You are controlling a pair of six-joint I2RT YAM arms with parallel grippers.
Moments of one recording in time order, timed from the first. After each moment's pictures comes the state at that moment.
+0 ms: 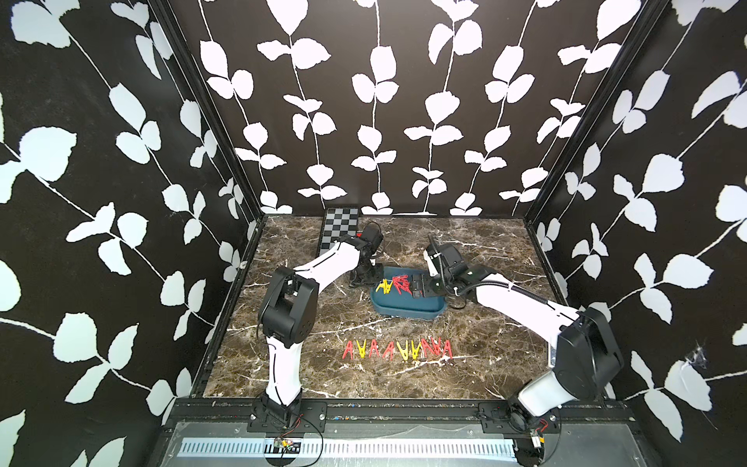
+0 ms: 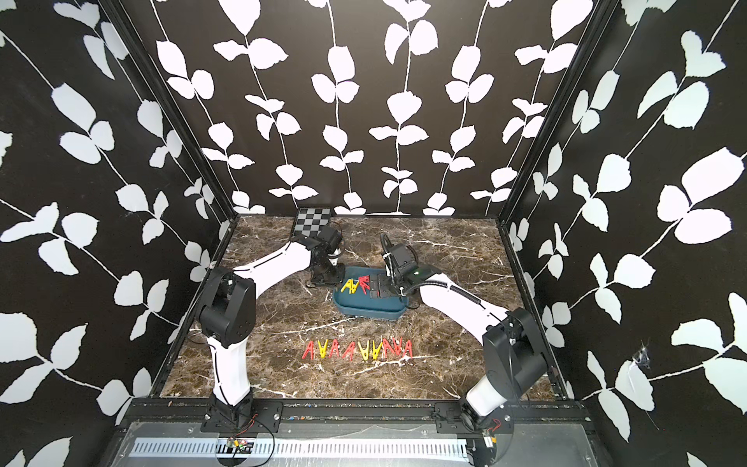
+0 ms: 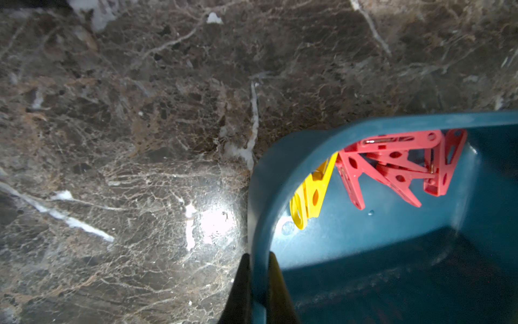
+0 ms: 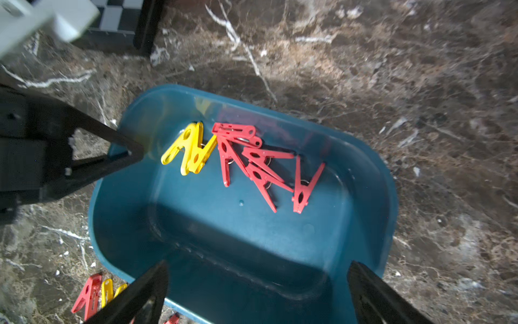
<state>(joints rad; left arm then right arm) -0.54 1.98 1.56 -0.88 0.12 -0.43 0.62 1.59 1.16 -0.55 0.01 0.40</state>
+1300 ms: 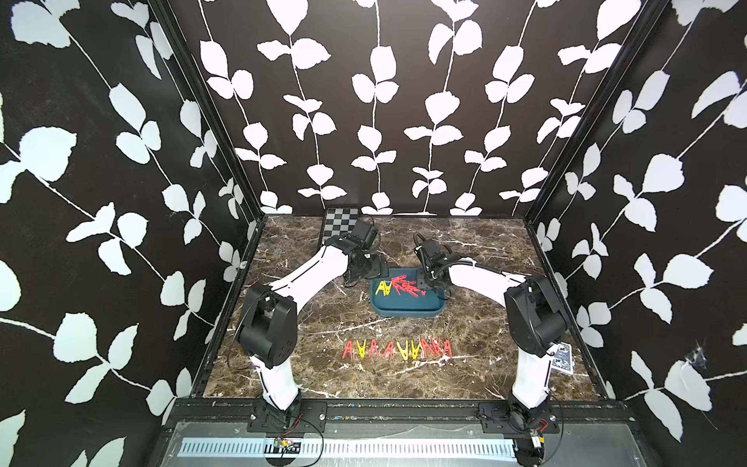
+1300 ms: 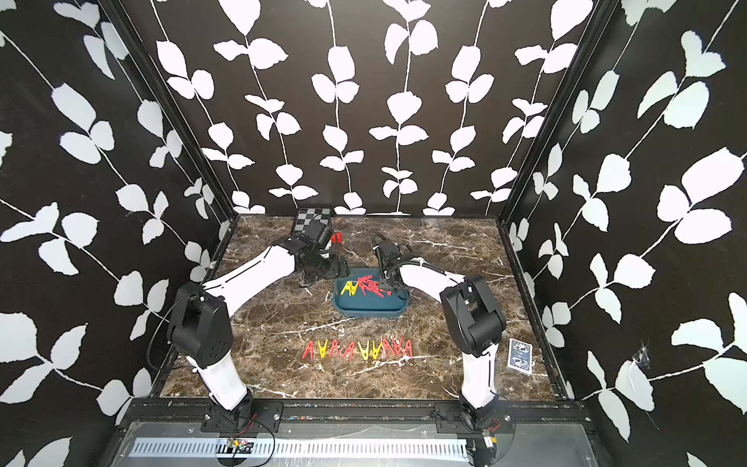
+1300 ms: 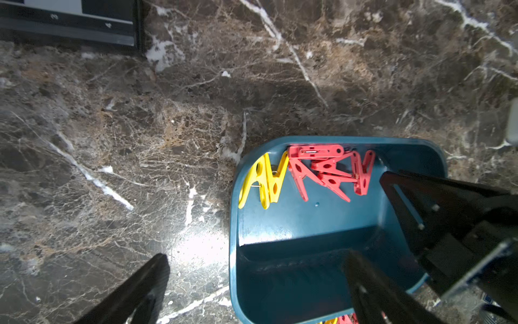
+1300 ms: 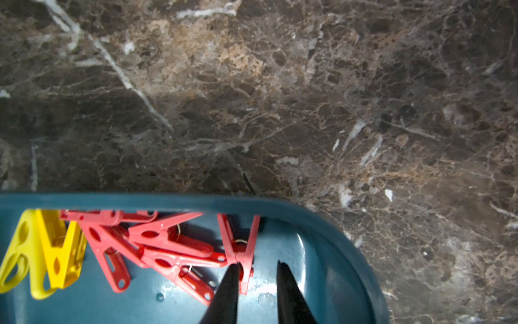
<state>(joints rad) -0.55 1.77 1.47 -0.81 0.08 -0.56 0.57 1.93 1.37 -0.60 0.20 0.55</state>
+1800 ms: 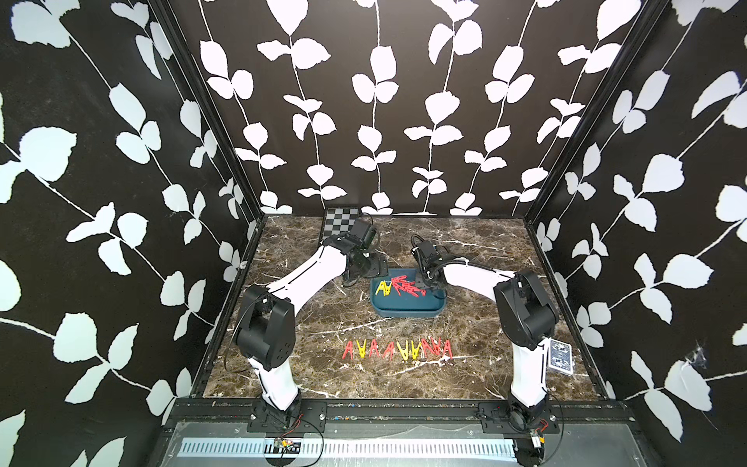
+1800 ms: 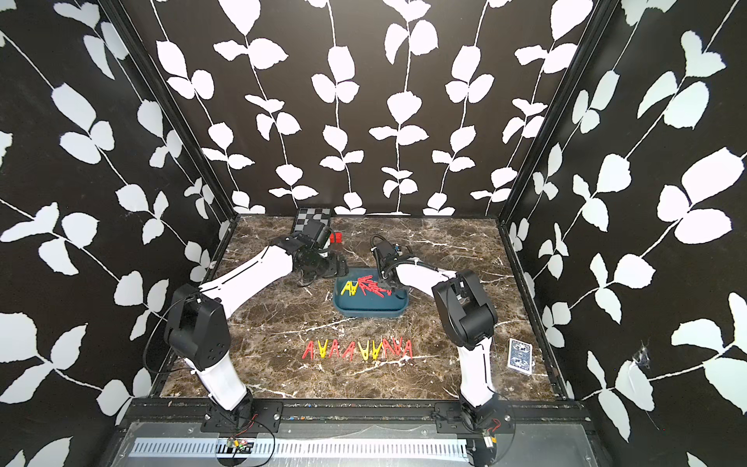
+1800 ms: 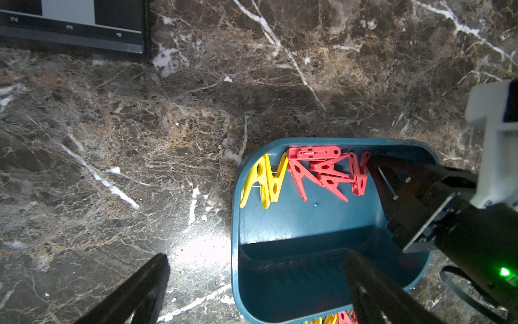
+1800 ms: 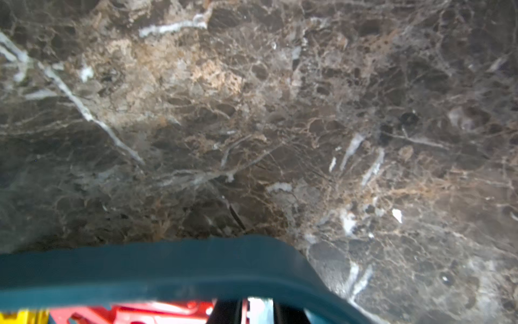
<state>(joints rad) -0.54 1.76 1.47 -0.82 0.08 -0.56 0.57 2.01 1.40 -0.55 0.25 0.61</state>
